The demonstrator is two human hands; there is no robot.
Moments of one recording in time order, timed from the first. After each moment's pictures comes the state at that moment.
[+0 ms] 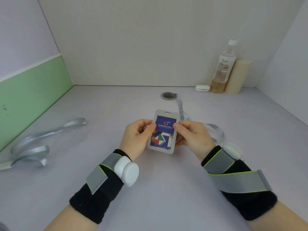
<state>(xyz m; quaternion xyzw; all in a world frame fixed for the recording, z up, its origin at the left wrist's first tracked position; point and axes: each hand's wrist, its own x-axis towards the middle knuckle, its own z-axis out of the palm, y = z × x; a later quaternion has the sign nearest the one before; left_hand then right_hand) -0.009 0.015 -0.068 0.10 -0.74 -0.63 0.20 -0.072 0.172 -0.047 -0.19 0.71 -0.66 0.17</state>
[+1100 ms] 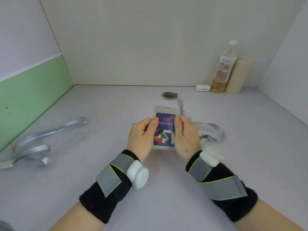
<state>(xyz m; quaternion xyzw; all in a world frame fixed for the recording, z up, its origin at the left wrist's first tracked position) -0.009 0.034 -0.064 0.12 -0.76 -0.58 0.27 -0.064 0.147 -0.065 -0.21 0.82 -0.52 -0.08</state>
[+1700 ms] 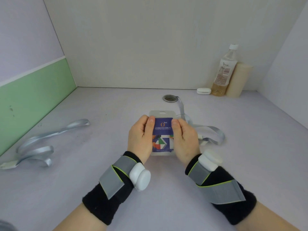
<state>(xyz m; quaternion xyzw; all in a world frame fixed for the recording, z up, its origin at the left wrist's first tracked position) -0.007 0.035 -0.059 0.12 -0.76 -0.54 0.33 -0.060 0.142 -0.066 -0.23 0.79 -0.57 -0.07</state>
